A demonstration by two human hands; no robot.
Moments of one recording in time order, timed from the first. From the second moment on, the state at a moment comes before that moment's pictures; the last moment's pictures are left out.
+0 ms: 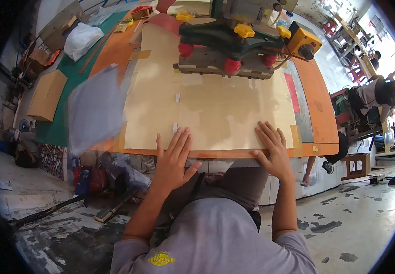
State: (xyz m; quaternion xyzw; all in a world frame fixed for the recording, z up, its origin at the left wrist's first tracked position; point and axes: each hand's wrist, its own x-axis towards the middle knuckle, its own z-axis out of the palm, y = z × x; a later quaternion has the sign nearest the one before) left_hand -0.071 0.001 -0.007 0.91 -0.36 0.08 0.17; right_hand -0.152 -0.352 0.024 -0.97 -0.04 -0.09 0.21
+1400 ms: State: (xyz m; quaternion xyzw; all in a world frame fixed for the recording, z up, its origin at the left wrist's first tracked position) left_hand -0.026 0.016 -0.005 0.90 -0.36 0.10 0.23; right_hand -0.145 -0.359 0.009 -0.96 -0.01 -0.15 0.23
